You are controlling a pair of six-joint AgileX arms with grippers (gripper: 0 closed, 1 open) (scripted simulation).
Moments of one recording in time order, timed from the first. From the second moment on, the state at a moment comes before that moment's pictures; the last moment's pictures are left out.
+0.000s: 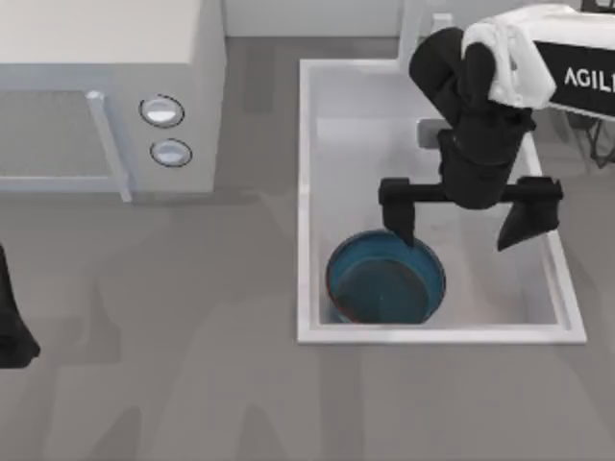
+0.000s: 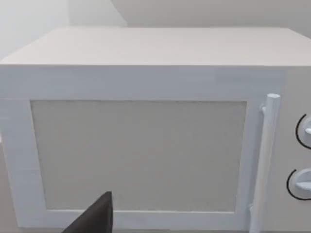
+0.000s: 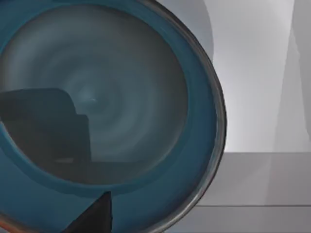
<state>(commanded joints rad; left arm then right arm) 0.00 0.00 0.00 0.00 0.00 0.00 0.43 2.23 1.69 -1.03 0.00 0.45</state>
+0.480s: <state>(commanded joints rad) 0.00 0.00 0.00 0.00 0.00 0.00 0.43 2.37 1.56 -0.76 0.01 0.45</state>
